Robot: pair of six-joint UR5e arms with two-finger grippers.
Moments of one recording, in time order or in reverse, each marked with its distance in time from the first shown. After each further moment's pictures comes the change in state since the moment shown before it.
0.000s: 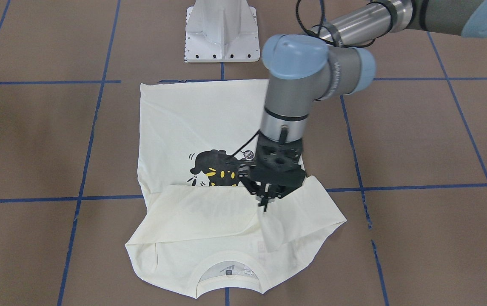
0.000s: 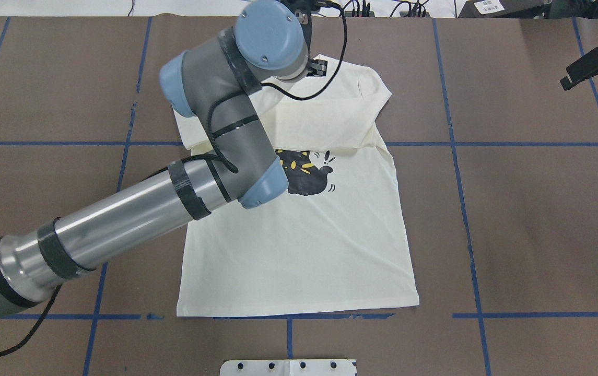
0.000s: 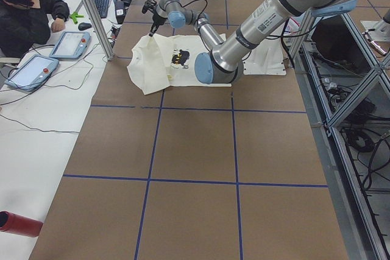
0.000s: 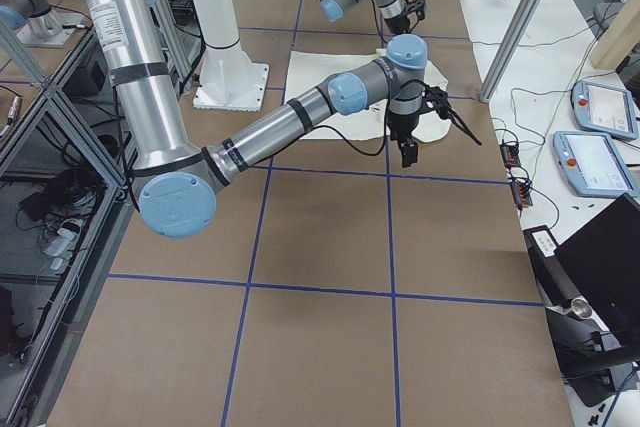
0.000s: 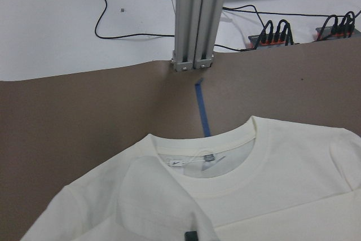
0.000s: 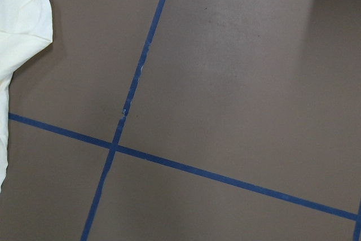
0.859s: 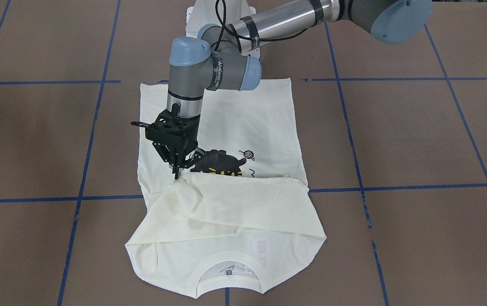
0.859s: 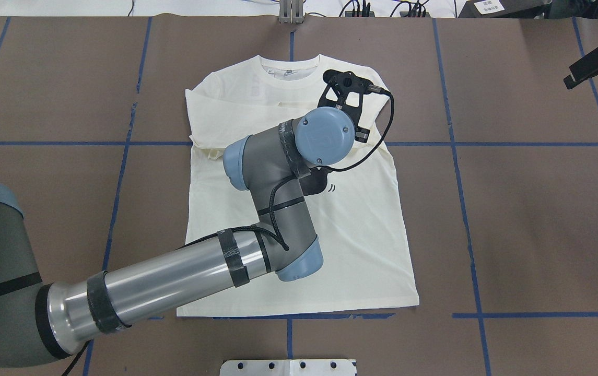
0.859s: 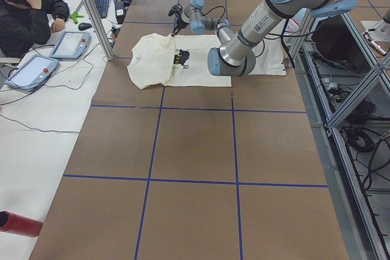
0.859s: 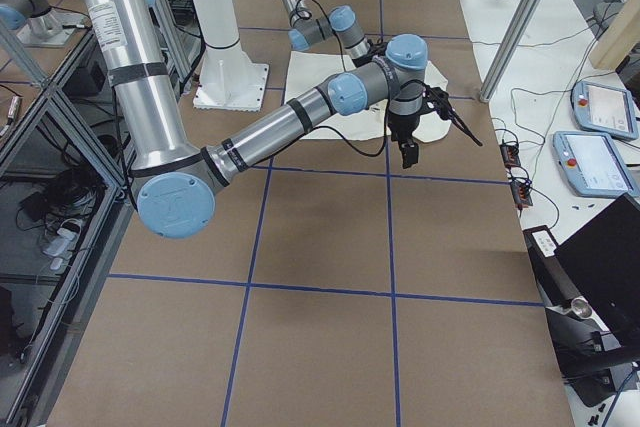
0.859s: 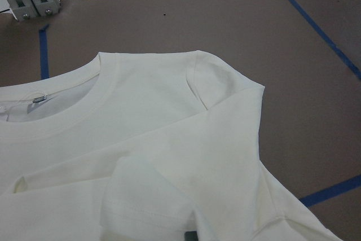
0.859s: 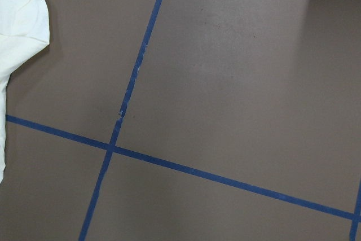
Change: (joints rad) left arm 0.169 -0.032 0.112 -0.180 0.140 0.067; right arm 0.005 -0.001 0.000 0.000 -0.001 0.000
